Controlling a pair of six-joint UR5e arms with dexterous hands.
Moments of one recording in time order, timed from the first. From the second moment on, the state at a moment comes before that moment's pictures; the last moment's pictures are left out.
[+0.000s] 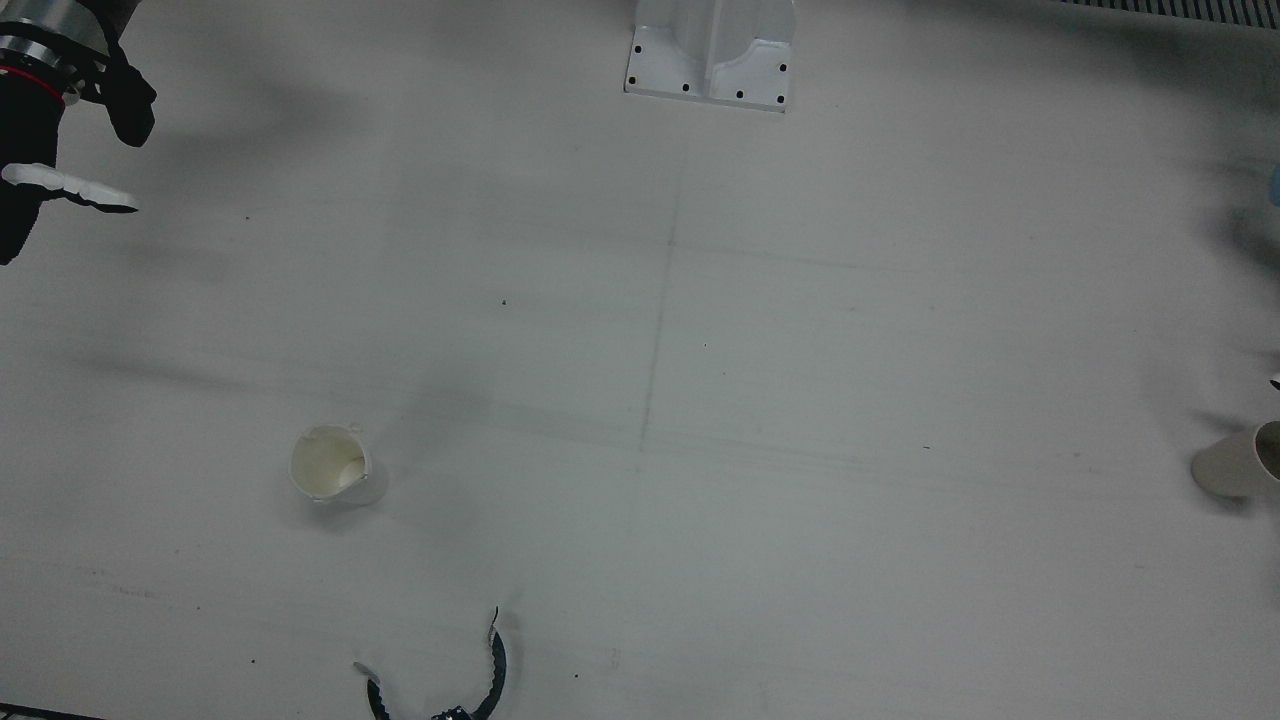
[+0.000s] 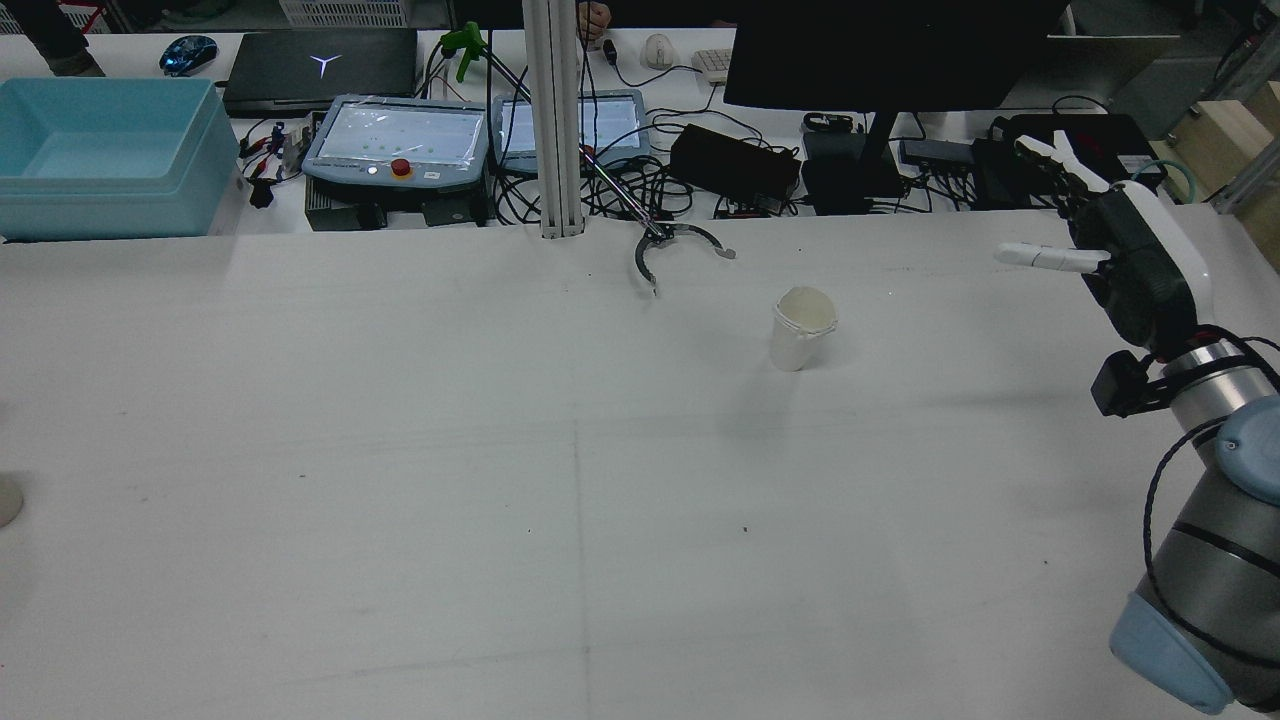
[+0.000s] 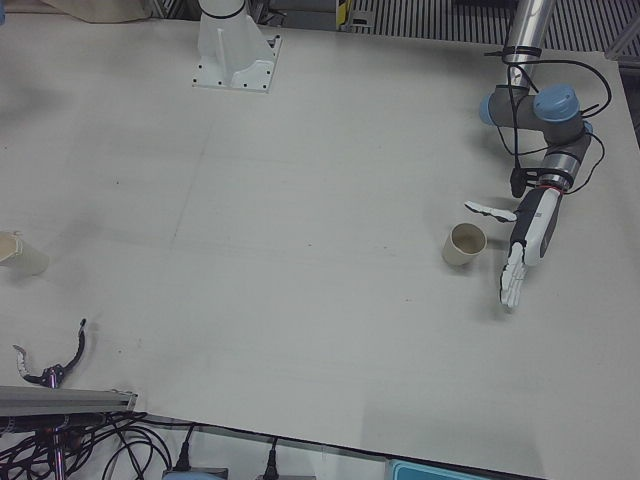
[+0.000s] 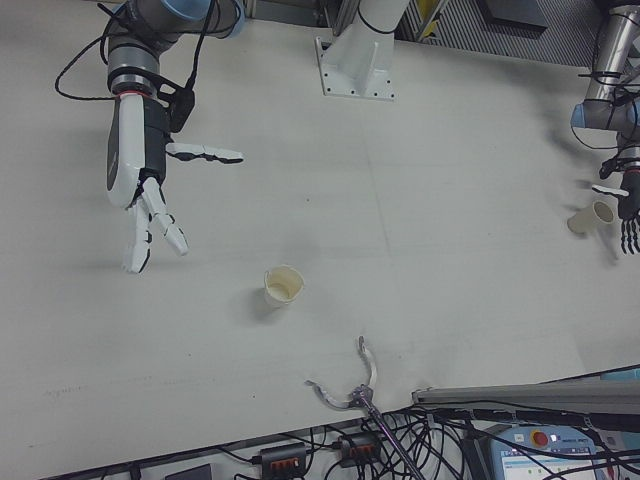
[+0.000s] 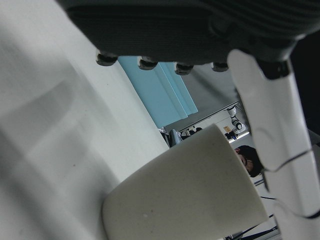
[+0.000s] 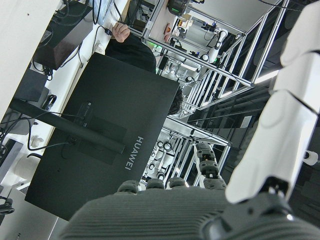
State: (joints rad) left arm -0.98 -1.39 -1.30 -0.64 1.32 0.58; right arm 0.87 -1.53 2.02 -3.52 -0.87 -0.44
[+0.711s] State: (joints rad) left arm -0.97 -1.41 -1.30 -0.63 1.33 0.58; right arm 0.87 -1.52 2.02 -3.52 -0.87 -0.44
